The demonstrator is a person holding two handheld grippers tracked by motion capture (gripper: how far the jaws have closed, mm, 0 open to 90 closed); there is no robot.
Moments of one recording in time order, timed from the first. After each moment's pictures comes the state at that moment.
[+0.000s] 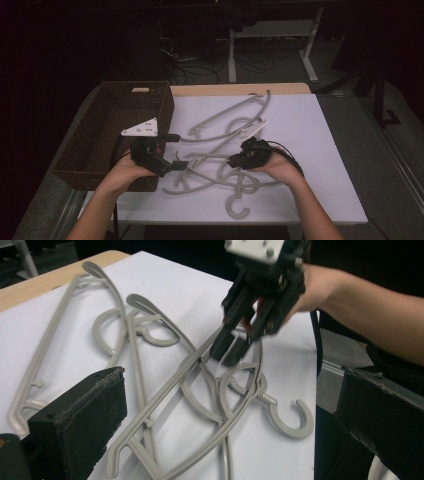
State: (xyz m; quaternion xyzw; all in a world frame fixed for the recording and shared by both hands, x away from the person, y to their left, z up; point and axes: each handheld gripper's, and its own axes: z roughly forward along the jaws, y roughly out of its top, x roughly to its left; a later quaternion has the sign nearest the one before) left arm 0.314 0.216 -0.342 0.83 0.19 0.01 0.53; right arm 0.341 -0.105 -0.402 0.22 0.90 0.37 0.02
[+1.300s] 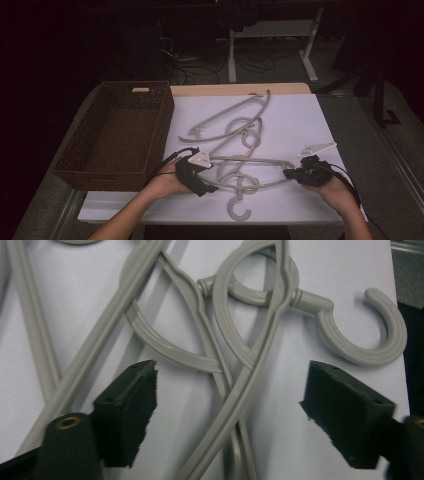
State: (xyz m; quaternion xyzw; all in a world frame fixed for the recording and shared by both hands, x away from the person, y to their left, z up) left arm 0.316 0.127 -0.431 0.94 0.09 0.03 0.34; right arm 0.286 -0.241 -0.429 0.39 0.85 0.34 0.07
